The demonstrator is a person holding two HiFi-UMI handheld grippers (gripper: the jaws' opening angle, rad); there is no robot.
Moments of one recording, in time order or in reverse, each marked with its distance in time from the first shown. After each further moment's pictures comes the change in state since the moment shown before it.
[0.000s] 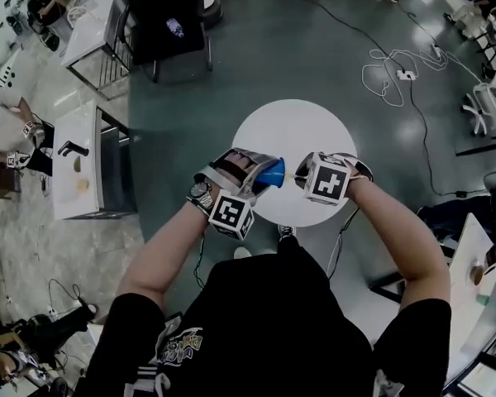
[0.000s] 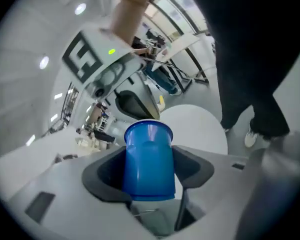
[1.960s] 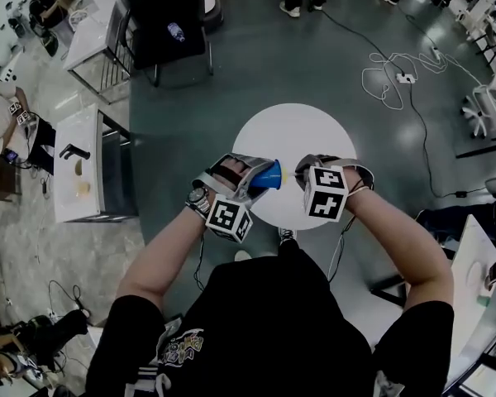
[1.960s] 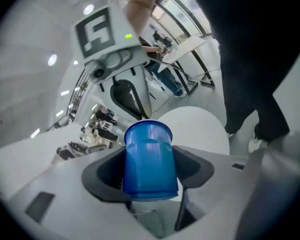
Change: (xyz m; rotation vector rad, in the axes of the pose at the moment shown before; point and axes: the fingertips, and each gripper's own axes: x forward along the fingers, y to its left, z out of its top) left arm -0.004 0.001 -0.004 -0.075 -0.016 0.052; right arm -0.020 -0.009 0.009 -0.187 0.043 -0.227
